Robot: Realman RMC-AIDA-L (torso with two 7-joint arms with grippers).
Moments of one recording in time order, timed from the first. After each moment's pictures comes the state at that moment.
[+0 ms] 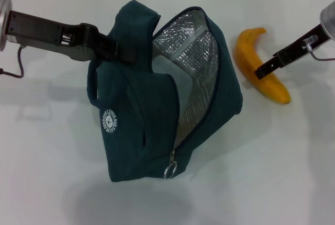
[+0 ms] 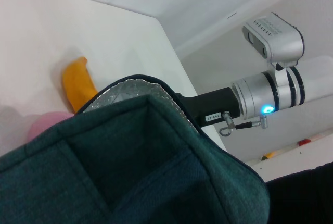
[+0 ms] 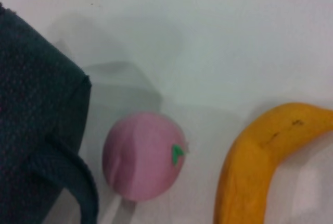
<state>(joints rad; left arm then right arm) -0.74 -1.92 0.69 0.78 2.08 1.92 -2.45 0.95 1.97 -1.13 -0.77 -2.56 -1.34 2.54</state>
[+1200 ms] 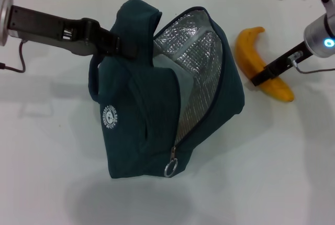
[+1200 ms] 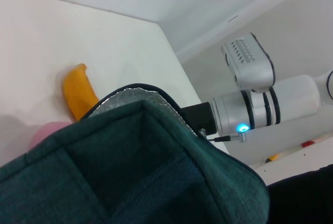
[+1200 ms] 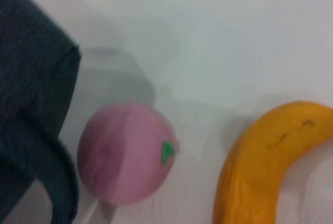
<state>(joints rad) -0.75 -1.92 0.69 0.78 2.08 1.90 -2.44 0.94 2.01 -1.22 -0.68 -2.56 -1.14 2.48</state>
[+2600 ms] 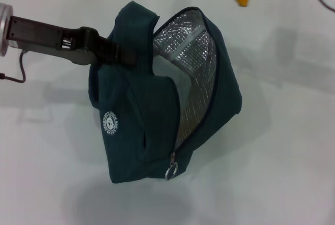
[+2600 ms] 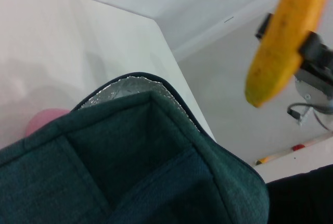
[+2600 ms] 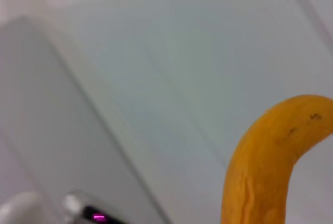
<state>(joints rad) -0.73 -1.92 0.69 0.76 2.07 1.91 -2.43 0.71 2.00 -0.92 -0.85 -1.56 -1.44 2.02</state>
